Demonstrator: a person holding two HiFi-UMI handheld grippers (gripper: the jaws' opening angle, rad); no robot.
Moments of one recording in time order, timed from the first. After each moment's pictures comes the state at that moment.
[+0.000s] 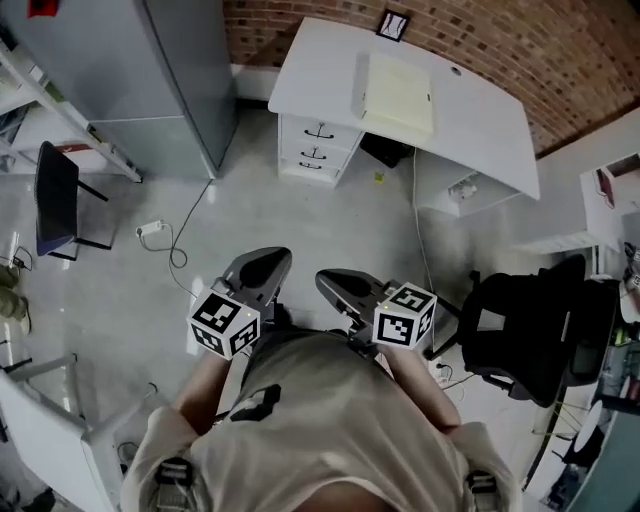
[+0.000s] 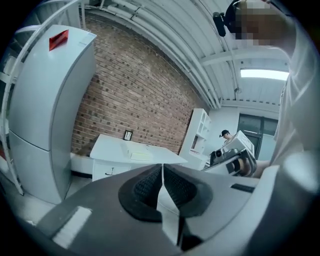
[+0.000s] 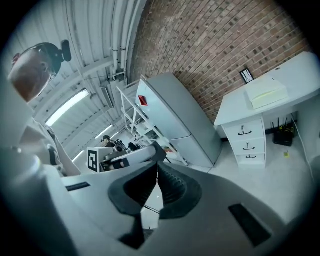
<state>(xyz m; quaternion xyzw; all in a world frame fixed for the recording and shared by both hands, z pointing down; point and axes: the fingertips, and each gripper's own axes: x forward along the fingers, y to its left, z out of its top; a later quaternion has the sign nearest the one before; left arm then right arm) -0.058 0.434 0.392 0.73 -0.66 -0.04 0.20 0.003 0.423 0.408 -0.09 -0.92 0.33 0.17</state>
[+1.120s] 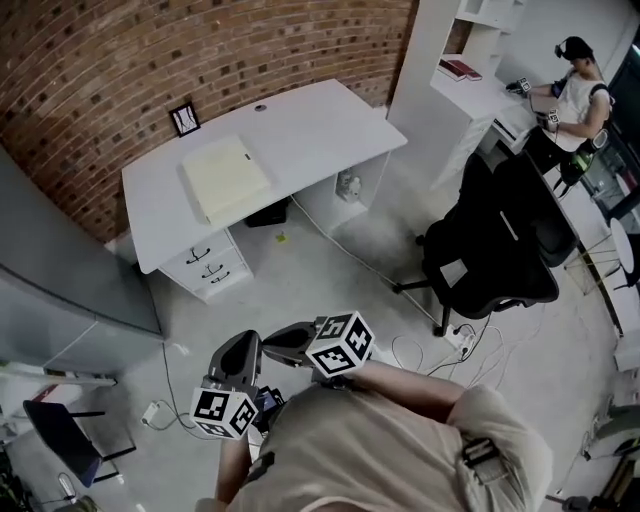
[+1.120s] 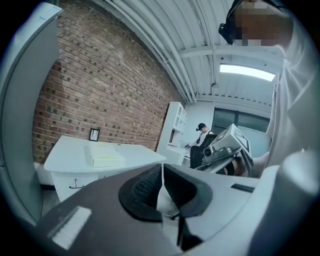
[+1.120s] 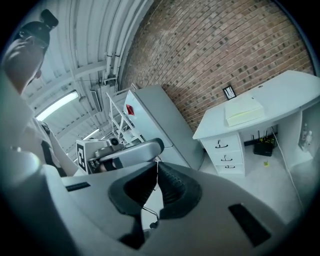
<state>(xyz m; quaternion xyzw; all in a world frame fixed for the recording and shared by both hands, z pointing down) 0.040 0.311 0.371 0.82 -0.55 0.00 0.17 0.050 0.331 0.400 -0.01 -0.93 0.32 0.16</state>
